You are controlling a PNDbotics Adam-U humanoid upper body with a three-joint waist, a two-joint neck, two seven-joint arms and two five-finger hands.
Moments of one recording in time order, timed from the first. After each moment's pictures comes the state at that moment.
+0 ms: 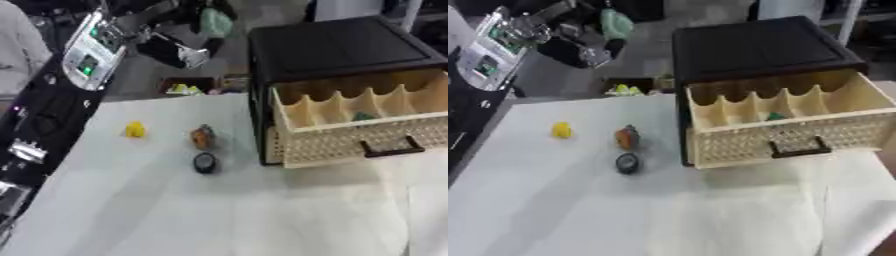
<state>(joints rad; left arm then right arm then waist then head) -1.11 0.49 -0.24 -1.22 -0.28 -0.70 -0.41 -0.55 -0.51 -0.02 -1.99 0.17 0.16 -0.75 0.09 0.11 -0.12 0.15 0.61</state>
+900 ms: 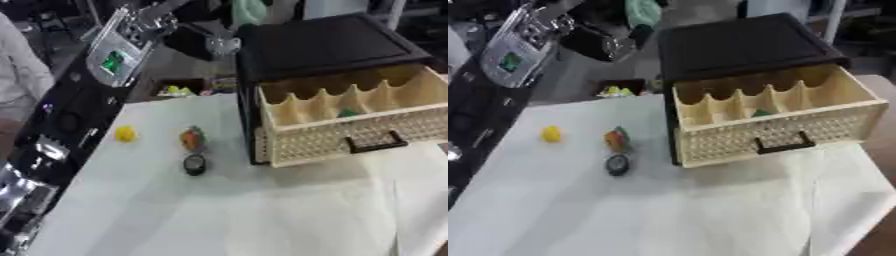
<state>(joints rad) -1.15 0.39 -0.26 -1.22 -0.11 -0.64 -0.46 -0.57 -0.49 -0.02 -1.99 0.16 0.17 -0.75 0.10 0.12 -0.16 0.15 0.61</state>
